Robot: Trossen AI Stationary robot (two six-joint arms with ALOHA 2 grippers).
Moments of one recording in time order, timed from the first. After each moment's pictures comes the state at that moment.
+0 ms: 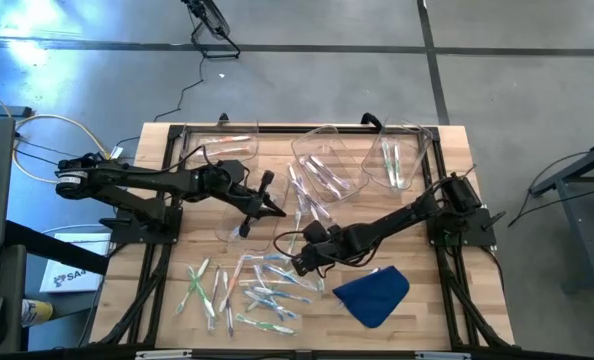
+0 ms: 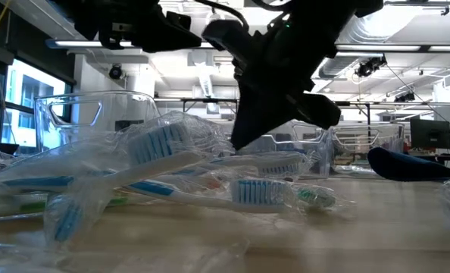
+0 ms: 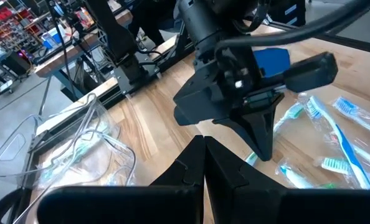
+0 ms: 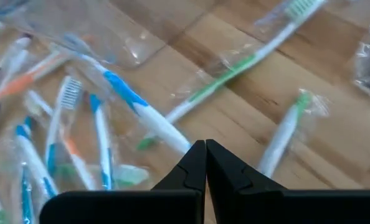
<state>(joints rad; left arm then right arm) 0.10 1.23 0.74 0.18 0.35 0.60 0.31 1.93 1.26 -0.35 0.33 1.18</state>
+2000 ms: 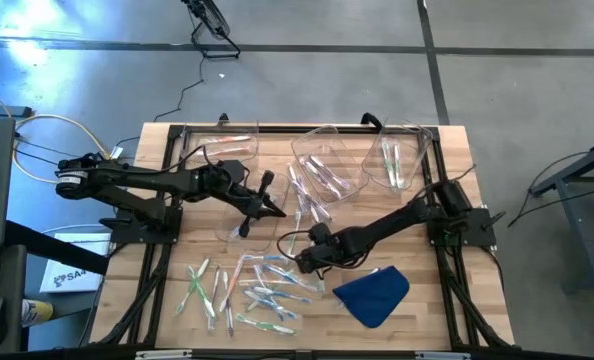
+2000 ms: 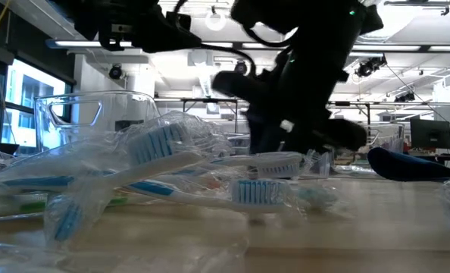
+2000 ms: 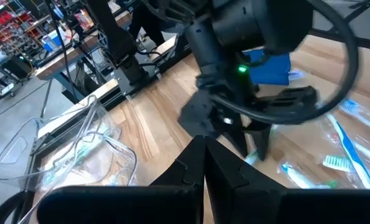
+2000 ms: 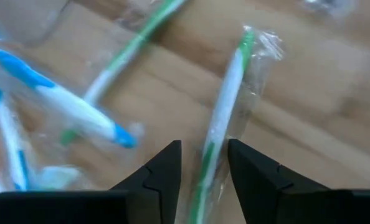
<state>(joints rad) 0.10 1.23 0.74 0.18 0.35 0.62 0.31 2.01 1.26 -0.44 0.27 1.38</state>
